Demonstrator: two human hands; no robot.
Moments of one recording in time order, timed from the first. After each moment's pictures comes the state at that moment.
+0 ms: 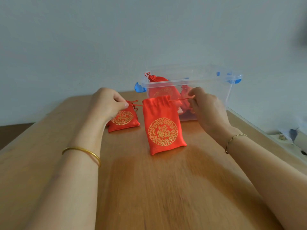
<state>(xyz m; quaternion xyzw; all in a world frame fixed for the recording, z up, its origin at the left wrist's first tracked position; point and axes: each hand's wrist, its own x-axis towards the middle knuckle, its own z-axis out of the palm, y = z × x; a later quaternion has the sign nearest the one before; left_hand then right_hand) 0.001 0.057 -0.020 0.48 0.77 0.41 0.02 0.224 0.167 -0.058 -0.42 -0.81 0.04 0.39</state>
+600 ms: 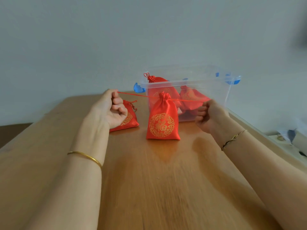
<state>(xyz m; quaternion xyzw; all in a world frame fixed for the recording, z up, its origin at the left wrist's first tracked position) 0.006 0.066 -0.018 0.15 0.46 0.73 0.49 0.222 0.181 -0.060 -0.41 -0.29 0.70 0.51</state>
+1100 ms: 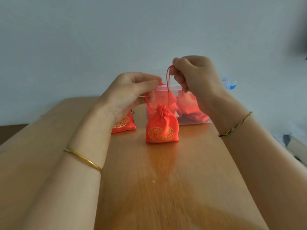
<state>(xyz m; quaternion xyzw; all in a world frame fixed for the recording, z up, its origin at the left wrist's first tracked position) 0.067 0.053 0.019 0.55 0.51 0.59 0.31 0.203 0.122 0.032 -0.27 -0.70 0.39 0.53</state>
